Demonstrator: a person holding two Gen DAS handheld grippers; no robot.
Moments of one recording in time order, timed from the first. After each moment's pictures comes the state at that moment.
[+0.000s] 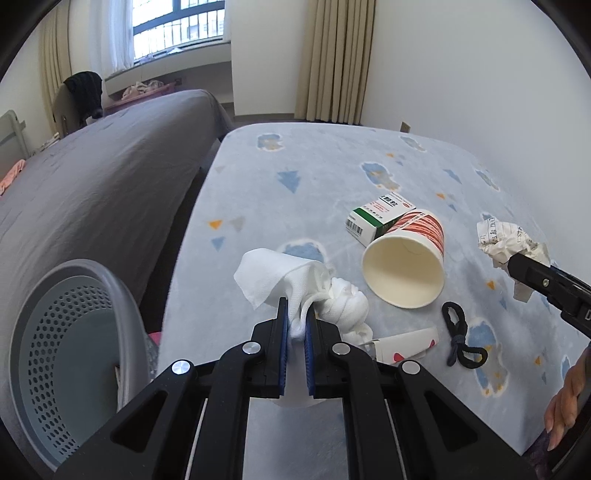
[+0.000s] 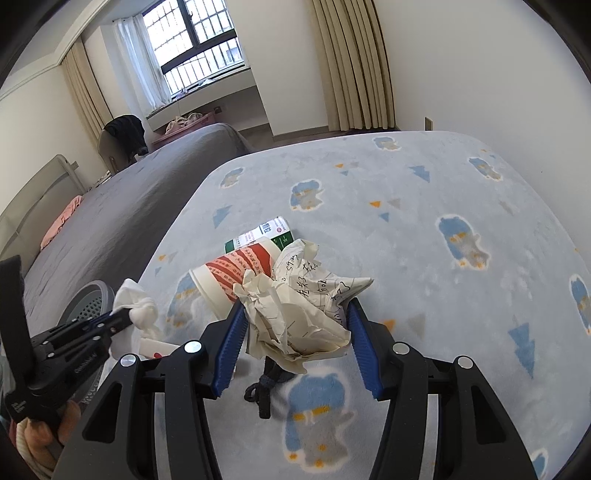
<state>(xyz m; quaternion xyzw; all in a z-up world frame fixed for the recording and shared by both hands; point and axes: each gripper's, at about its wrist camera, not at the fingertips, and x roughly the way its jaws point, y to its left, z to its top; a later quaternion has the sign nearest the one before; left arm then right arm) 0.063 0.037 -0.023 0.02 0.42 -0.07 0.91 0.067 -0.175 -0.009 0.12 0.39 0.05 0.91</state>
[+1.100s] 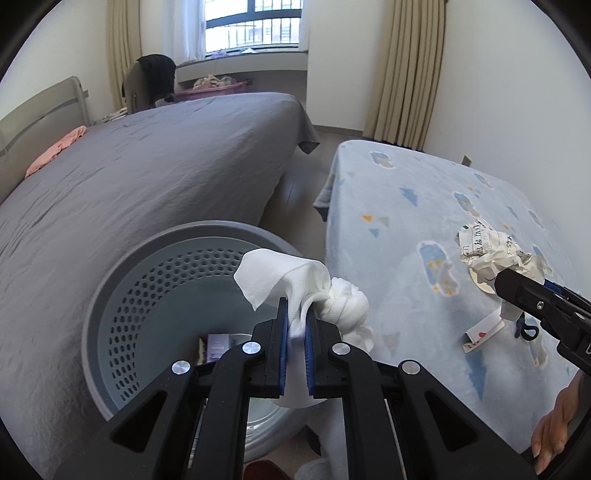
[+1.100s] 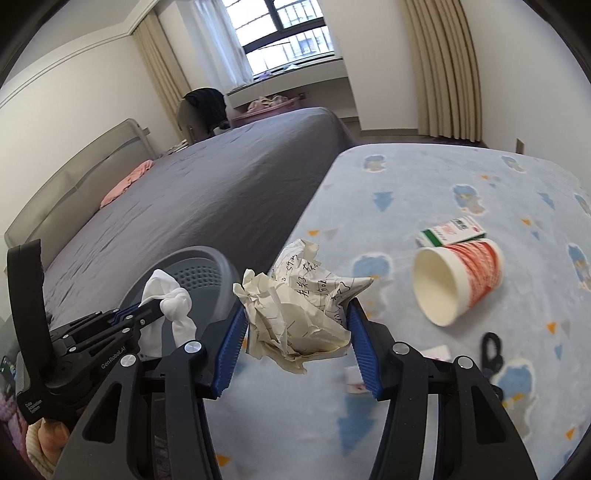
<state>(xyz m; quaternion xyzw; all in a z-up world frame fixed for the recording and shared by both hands) 0.005 0.183 -0.002 -0.03 0.39 0.04 0.92 0.062 -0.003 0.011 0.08 0.38 0.20 0.90</state>
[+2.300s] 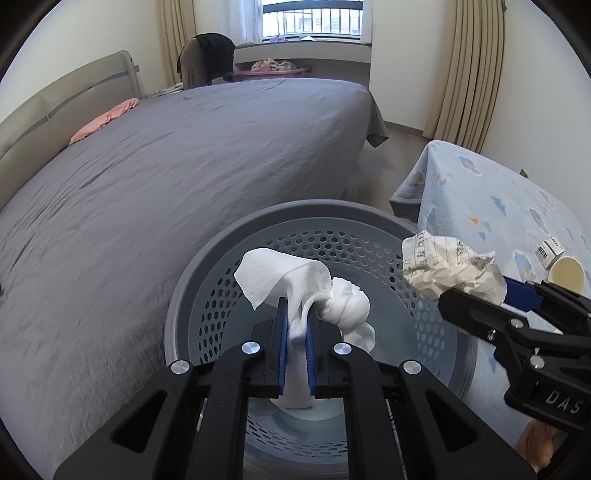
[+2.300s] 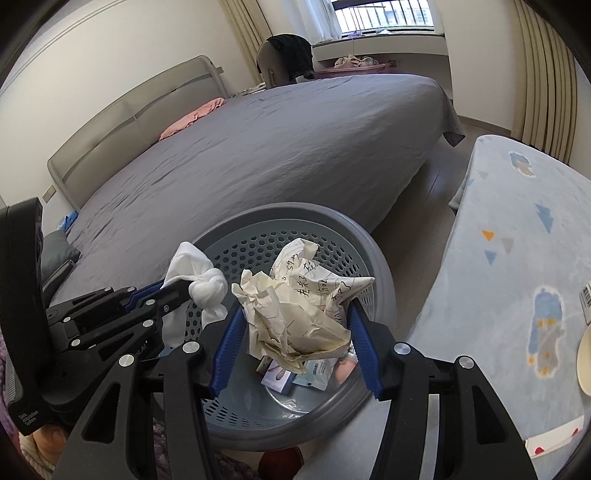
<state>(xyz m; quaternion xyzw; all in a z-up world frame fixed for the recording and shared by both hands) 0.000 0.278 -0.025 -0.04 0.42 0.14 0.90 0.104 0.154 -0.022 0.01 0.42 0.33 0.84</state>
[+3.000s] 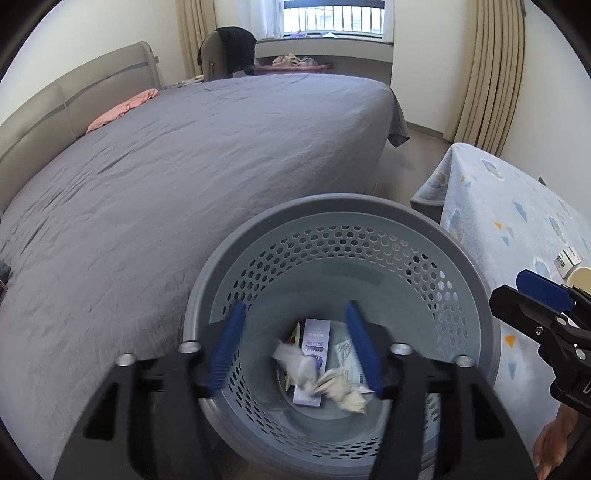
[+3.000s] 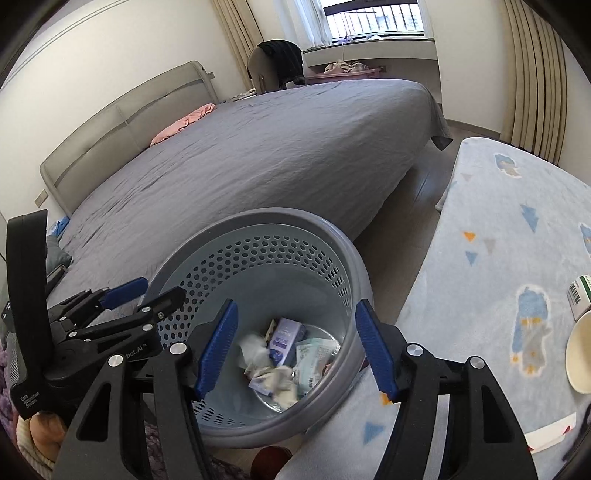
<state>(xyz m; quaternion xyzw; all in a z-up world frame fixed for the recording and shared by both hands) -0.003 0.292 -0.029 -0.05 0.41 0.18 0.89 0.100 0.142 -0.018 0.01 0.41 0.31 0.85</state>
